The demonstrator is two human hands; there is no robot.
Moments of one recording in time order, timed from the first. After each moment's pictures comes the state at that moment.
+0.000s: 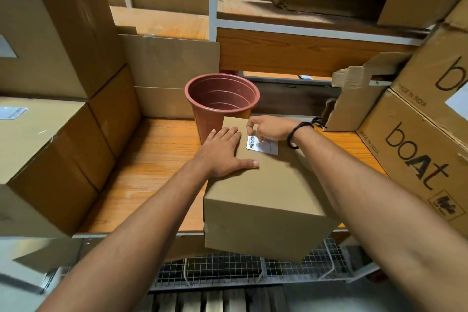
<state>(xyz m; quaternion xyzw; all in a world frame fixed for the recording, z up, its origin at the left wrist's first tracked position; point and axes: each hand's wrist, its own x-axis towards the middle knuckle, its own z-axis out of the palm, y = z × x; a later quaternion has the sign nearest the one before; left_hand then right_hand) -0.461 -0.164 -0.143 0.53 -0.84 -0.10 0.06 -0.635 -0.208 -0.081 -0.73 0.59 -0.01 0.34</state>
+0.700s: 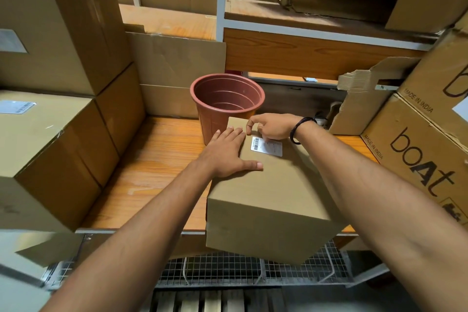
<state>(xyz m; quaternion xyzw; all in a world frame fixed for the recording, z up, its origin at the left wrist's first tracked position) -0.461 -0.159 -0.140 0.53 -0.83 -0.13 0.09 -0.628 -0.218 -0.071 -0.78 0.56 0.07 0.26</state>
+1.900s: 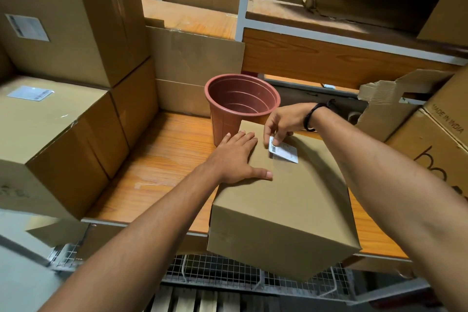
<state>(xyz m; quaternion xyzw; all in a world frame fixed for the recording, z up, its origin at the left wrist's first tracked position) -0.458 -0.160 -0.141 0.53 -0.83 -0.14 0.09 -0.634 -0.272 -0.057 -0.78 0.48 0.17 0.35</state>
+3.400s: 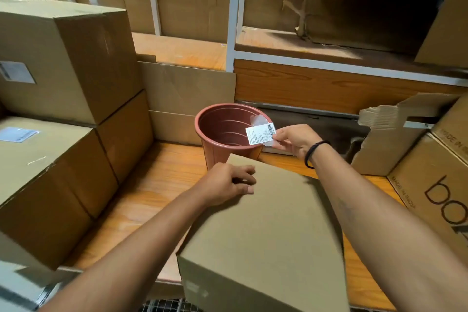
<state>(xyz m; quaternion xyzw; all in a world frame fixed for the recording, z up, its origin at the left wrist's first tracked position) -0.465 -0.205 -0.133 0.52 -0.76 -0.31 0.24 -0.669 -0.320 -0.082 -0.42 0.59 -0.39 0.57</state>
